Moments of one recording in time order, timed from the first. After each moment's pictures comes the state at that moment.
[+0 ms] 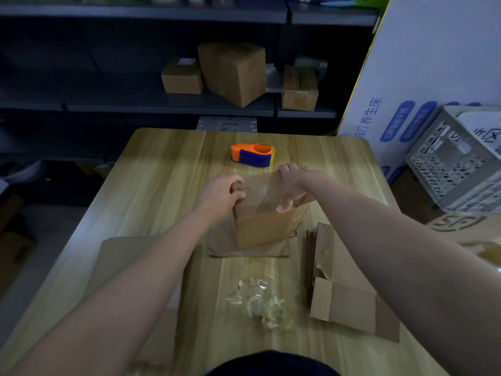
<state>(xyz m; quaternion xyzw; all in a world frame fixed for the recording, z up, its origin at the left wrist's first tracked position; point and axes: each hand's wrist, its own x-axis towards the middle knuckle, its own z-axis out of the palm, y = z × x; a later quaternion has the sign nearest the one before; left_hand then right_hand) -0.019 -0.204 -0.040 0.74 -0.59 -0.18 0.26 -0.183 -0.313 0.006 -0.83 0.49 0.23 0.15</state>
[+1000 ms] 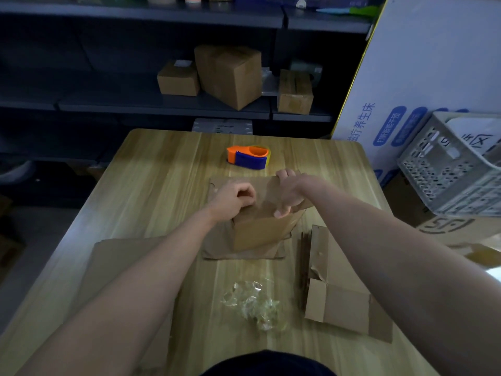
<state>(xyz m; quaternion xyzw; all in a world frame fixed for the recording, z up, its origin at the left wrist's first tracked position) -0.038 -0.208 -0.036 0.65 -0.59 -0.34 0.33 -0.186 -0.307 0.004 -0.83 0.48 0.26 0.11</state>
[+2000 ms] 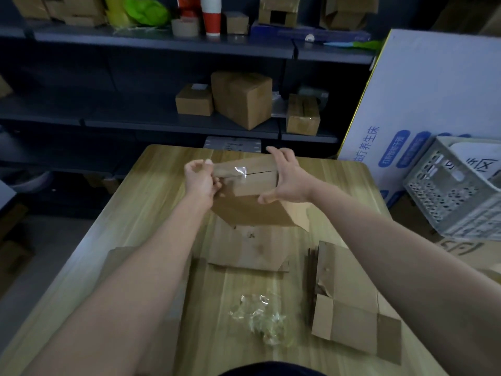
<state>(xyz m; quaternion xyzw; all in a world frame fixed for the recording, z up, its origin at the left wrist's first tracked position) 0.011 -0.211 0.012 0.61 -0.07 -0.38 0.69 -0.171 -0.294 0.040 -0.87 0.38 -0.07 0.29</state>
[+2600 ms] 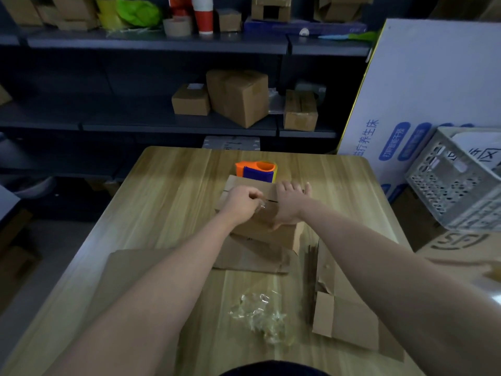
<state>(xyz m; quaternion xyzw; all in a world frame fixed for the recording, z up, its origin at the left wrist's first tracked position) -0.046 -0.227 -0.034 0.73 -0.52 -0.30 0.33 -0.184 -0.297 -0.025 -0.88 0.46 0.11 0.10</state>
